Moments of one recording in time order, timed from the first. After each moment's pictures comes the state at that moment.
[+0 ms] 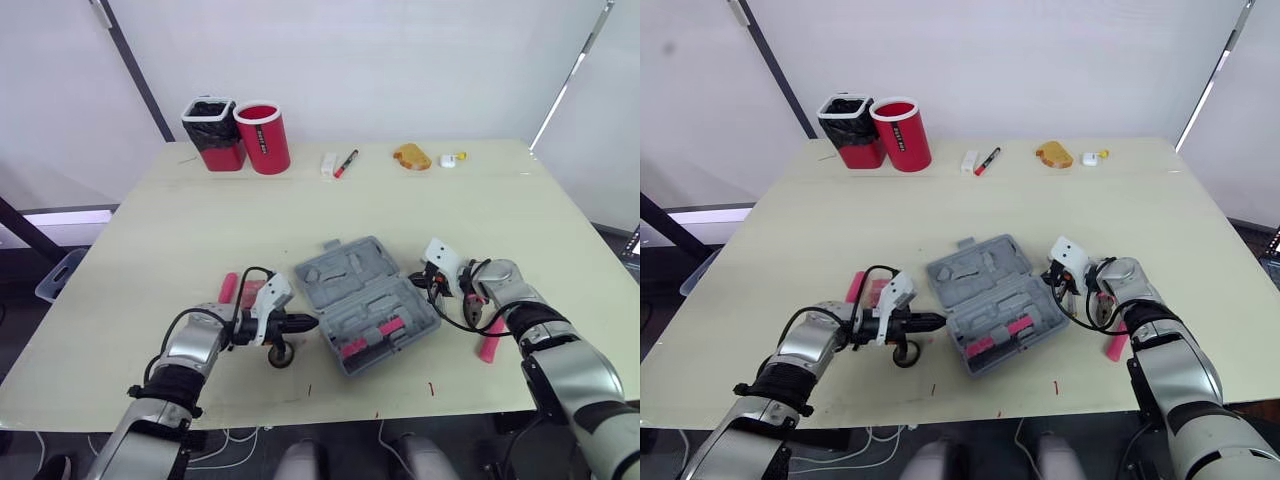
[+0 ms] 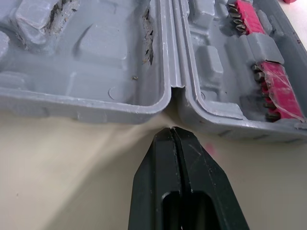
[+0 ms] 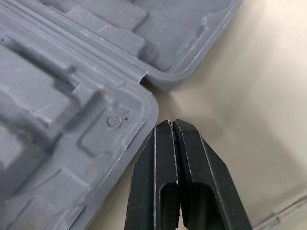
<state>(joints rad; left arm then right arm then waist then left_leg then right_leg) -0.45 0.54 -0.16 0.48 -0.19 0.26 -1.17 -0.90 -0.35 0.18 1.17 -0.11 -0.18 0.95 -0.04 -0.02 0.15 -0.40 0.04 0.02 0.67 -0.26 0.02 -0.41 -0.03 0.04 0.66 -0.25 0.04</state>
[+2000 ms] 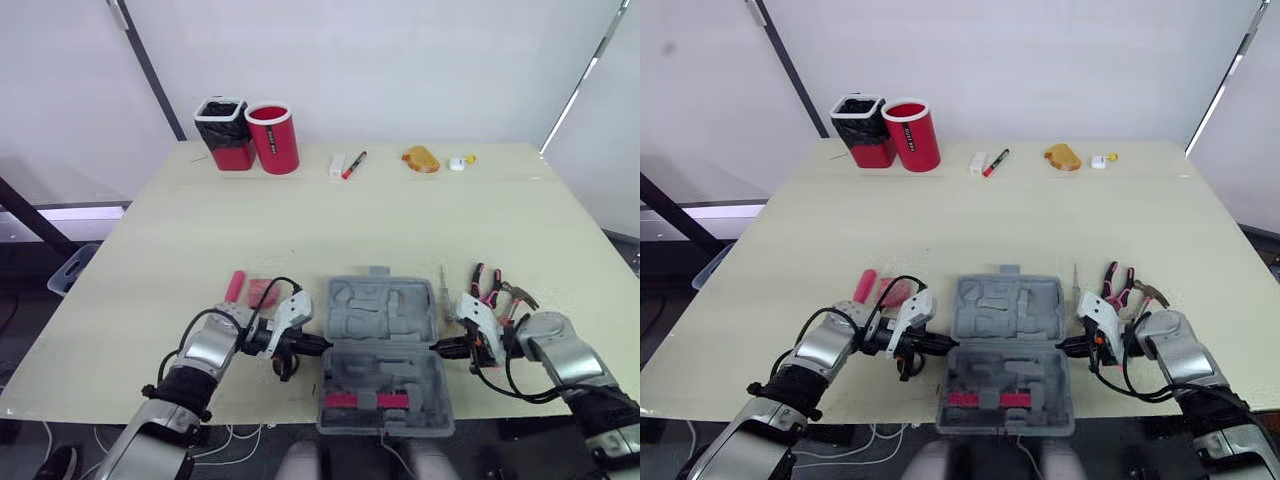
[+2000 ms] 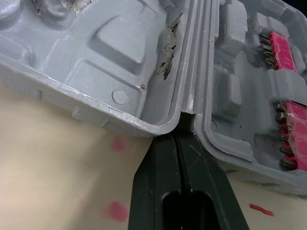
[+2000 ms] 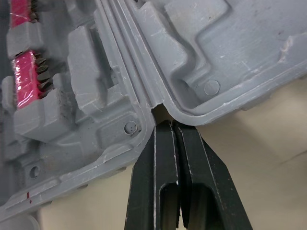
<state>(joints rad) -0.42 0.55 -0.28 0.37 -0.09 0.26 -1.37 -0.27 -0.58 0.17 0.14 0.08 0.46 1.28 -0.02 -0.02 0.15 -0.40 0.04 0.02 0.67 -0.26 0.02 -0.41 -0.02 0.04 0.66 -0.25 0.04</state>
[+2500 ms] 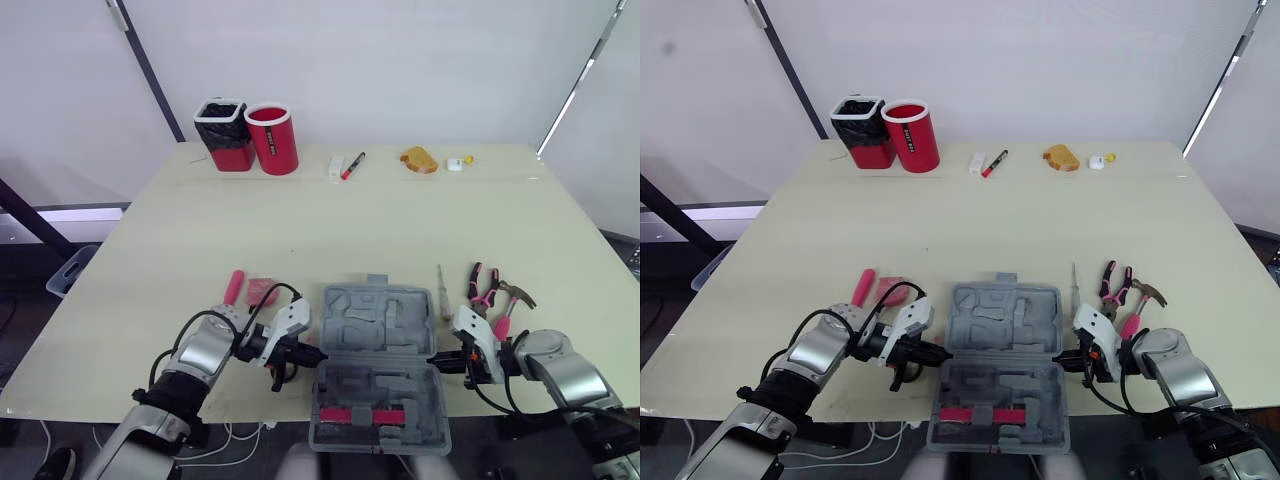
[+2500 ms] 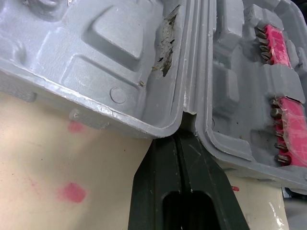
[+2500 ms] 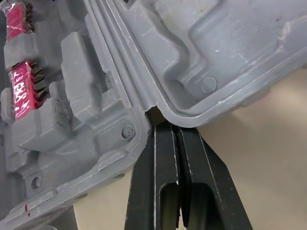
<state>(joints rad) -0.40 0.59 -0.30 0.32 -0.09 0.30 -1.39 -0.20 -0.58 0.18 0.04 0.13 0.53 1.19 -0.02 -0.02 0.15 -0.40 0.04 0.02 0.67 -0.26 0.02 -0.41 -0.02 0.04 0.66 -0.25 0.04</state>
